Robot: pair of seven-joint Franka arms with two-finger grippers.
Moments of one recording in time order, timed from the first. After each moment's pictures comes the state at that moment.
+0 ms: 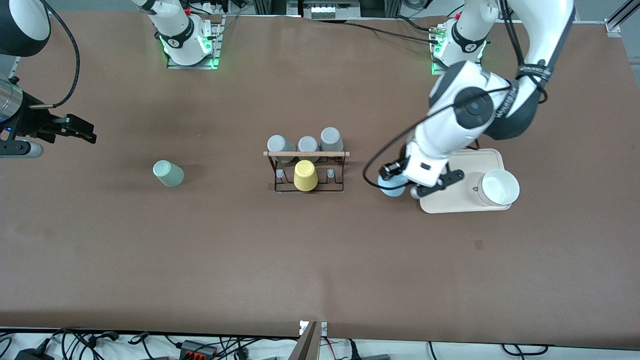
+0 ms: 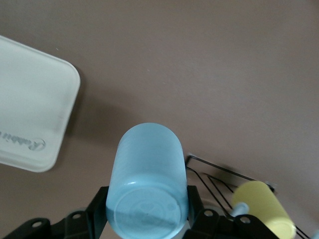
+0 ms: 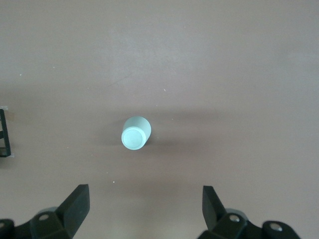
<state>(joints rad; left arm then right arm) -0.09 0.39 -0.46 -1.63 -0.01 2.03 -0.98 -0.02 0.05 -0.02 -1.70 -0.04 1.70 -0.04</state>
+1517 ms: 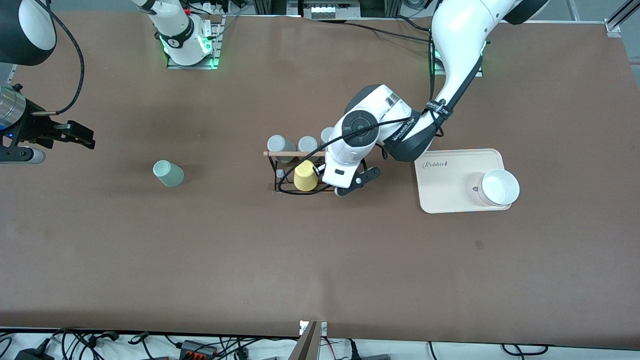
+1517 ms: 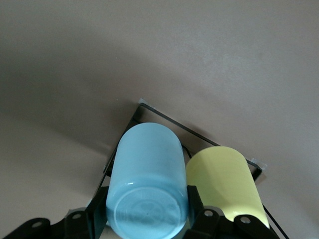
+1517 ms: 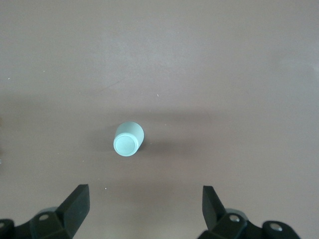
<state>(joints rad) -0.37 0.72 -0.41 -1.35 0.07 1.99 -1.28 -0.02 0.07 -0.02 -1.70 -0.06 1.73 -0.04</state>
